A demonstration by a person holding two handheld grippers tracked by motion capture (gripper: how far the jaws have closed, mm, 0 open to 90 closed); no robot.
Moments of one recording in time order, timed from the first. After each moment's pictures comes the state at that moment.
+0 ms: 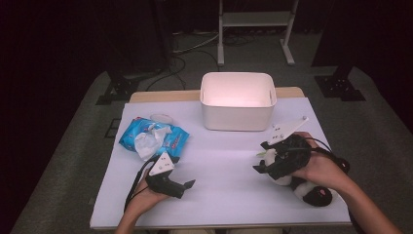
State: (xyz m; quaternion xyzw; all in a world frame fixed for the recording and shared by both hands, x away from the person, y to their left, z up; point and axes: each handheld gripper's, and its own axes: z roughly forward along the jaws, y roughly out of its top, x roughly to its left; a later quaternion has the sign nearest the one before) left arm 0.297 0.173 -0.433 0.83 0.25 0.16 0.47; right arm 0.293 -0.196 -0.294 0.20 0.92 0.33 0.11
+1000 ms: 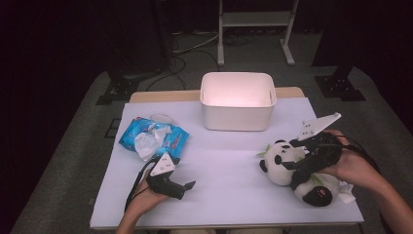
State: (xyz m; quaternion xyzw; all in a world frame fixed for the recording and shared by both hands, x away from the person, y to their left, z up) left arm 0.297 0.172 -0.436 0.84 0.25 0.15 0.46; right arm 0.295 -0.260 -0.293 0.25 0.91 0.30 0.12
